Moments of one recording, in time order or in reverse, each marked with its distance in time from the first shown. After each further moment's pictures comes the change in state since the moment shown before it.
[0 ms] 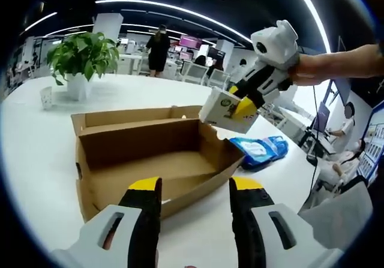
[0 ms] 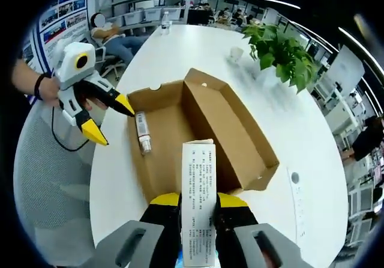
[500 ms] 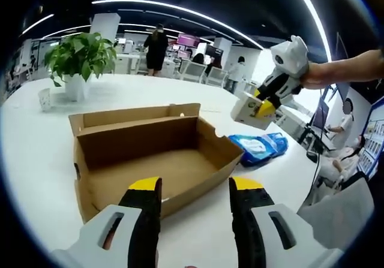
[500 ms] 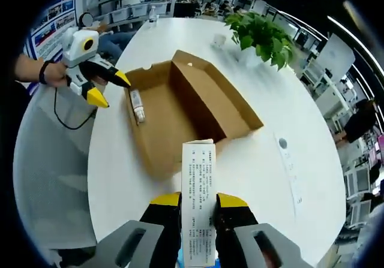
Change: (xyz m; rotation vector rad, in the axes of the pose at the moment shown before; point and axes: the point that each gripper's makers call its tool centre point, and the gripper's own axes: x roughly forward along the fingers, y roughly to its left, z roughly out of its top) left arm 0.002 -0.001 -0.004 0.022 0.017 0.000; right arm -0.036 -0.008 -0.087 0.079 0.069 -0.055
